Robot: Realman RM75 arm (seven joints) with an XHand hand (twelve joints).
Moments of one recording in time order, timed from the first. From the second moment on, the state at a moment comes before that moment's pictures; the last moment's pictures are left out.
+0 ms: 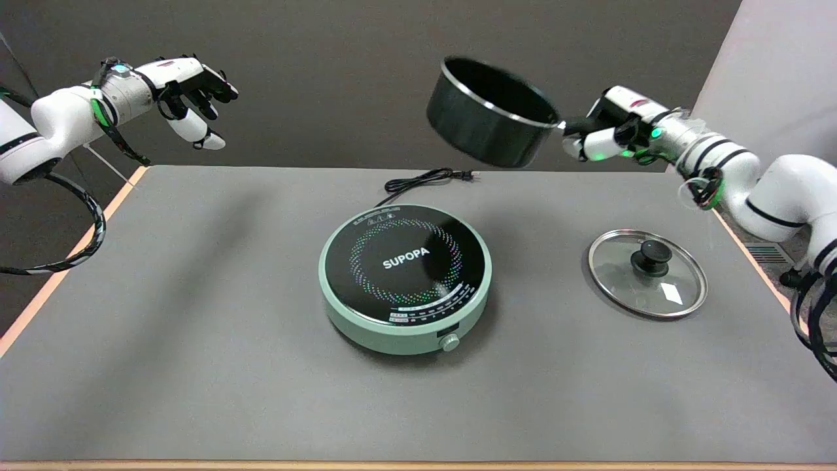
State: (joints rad) arm 0.46 -0.58 -1.94 1.16 2.75 -0.04 -1.23
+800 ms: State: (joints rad) arm 0.40 -0.57 -1.73 1.07 2.71 -0.05 -1.37
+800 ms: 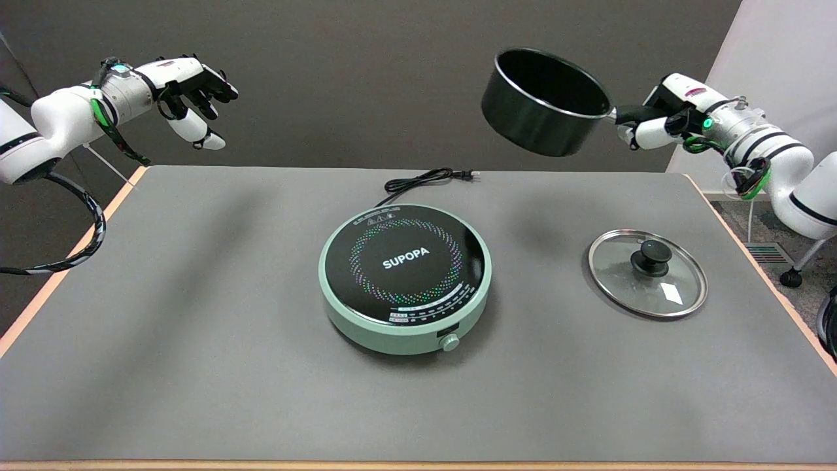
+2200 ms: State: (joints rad) arm 0.66 -0.66 -2.00 0.61 2.68 -0.02 -1.40
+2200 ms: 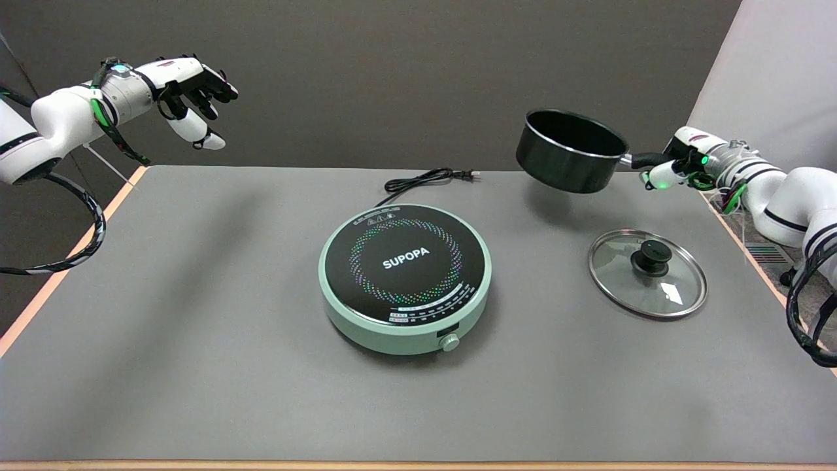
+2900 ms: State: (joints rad) arm 0.60 -0.67 -2.04 0.69 2.64 0.05 -1.41
